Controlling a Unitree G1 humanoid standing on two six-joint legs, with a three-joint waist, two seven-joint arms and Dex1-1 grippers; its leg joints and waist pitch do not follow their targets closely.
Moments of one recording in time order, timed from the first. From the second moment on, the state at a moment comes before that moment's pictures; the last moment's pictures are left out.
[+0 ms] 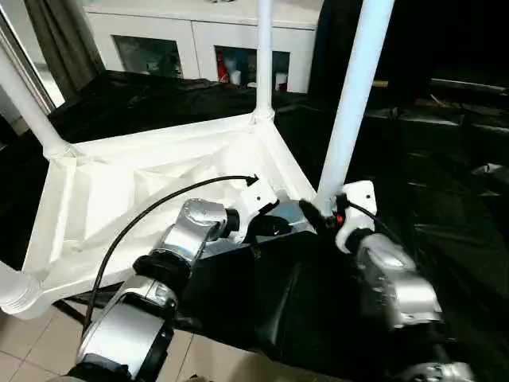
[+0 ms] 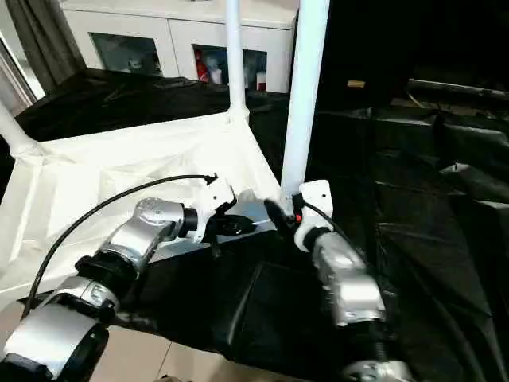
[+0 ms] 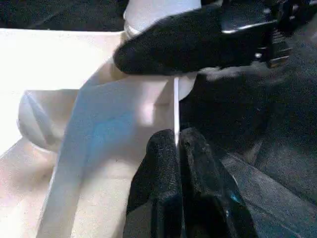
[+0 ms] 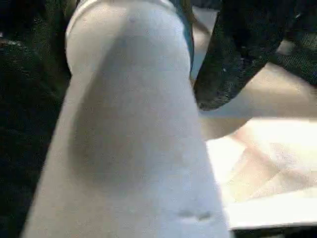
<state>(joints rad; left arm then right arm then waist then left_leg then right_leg) -0.72 0.13 -0.24 0.85 0.07 0.06 -1.08 -0.29 -0.16 0.02 0.31 0.12 0.21 0.50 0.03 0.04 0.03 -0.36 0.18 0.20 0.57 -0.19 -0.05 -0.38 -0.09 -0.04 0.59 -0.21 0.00</state>
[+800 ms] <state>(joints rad) -0.71 0.27 -0.28 0.81 0.02 0.05 -1.38 -0.30 -0.41 0.14 0.29 0.20 0.19 1.05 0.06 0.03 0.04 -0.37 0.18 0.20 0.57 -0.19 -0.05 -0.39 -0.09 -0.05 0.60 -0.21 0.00</state>
